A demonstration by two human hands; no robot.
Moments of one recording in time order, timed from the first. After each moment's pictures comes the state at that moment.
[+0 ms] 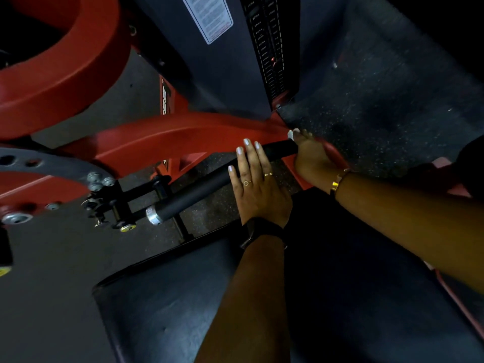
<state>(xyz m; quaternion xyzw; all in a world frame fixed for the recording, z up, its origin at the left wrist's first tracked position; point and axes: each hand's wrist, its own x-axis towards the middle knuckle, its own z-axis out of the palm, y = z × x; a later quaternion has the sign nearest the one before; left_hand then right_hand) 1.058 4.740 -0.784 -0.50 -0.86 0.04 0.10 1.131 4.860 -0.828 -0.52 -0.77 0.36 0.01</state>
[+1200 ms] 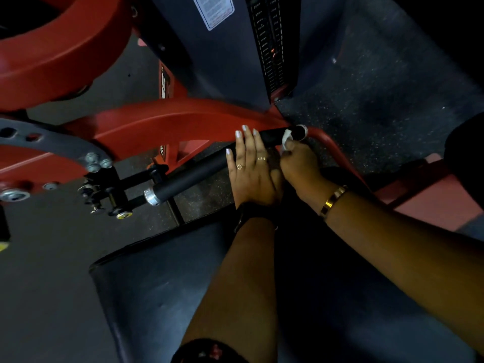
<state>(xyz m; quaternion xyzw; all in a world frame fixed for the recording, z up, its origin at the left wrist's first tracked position) 1.050 4.739 -0.775 -0.55 -0.83 -0.07 0.01 1.114 4.803 -0.782 -0.62 -0.53 0.56 0.14</state>
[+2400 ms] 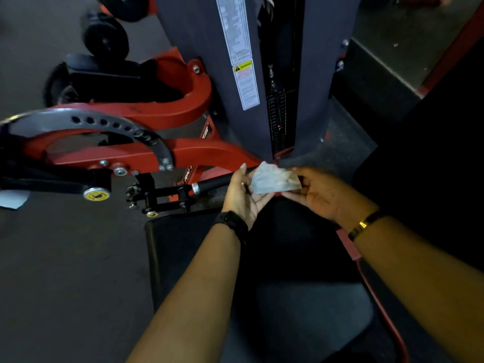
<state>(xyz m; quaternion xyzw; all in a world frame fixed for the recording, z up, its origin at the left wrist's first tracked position) 1.103 4.655 -0.549 0.02 -0.53 -0.64 -0.55 1.228 4.744 -0.548 -0.43 -0.29 0.83 0.19</state>
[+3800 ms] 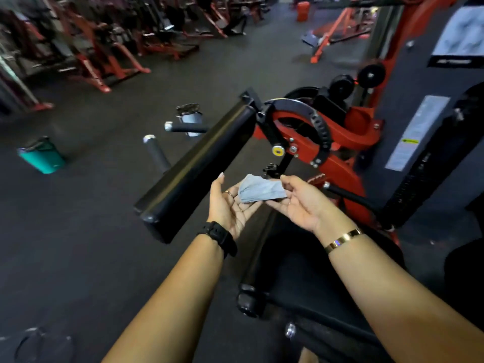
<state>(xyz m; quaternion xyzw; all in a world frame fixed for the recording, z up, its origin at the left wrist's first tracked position) 1.196 4.238 -0.349 0.12 -0.45 -0.86 -0.23 1.223 4.389 -0.342 -0.20 -0.43 0.88 -0.07</state>
